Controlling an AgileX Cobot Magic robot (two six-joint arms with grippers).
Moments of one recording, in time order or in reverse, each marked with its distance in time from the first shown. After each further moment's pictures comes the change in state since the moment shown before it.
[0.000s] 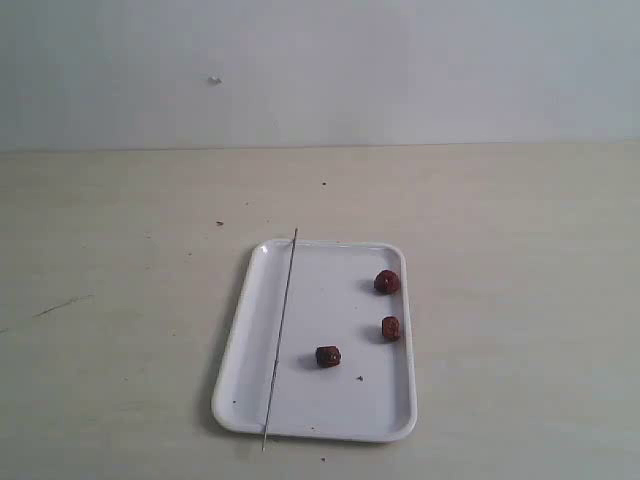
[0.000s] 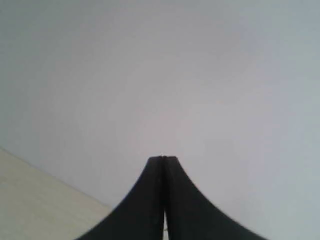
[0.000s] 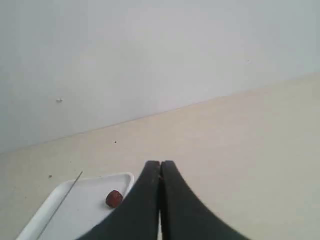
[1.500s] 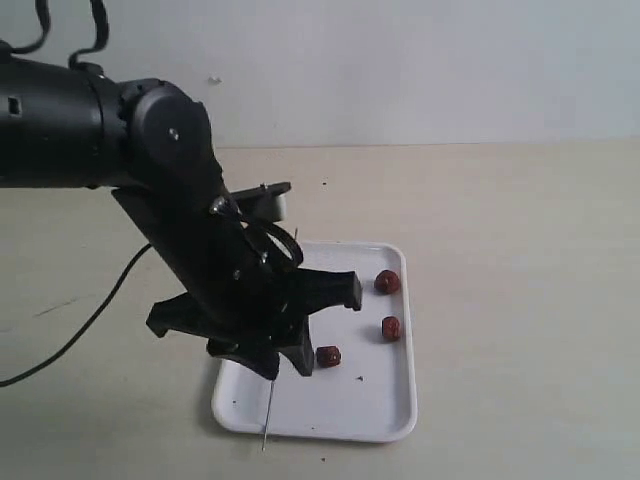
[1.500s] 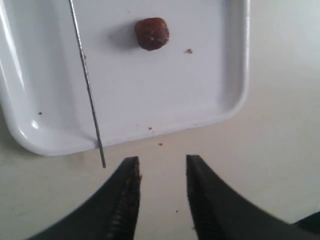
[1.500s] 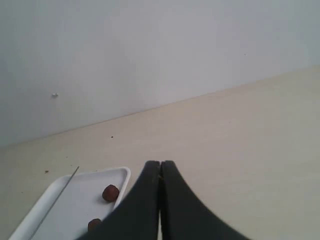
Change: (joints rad) left arm -0.734 1.474 -0.840 0.266 0.922 -0.349; right arm 0.000 0.000 0.000 0.000 0.021 0.000
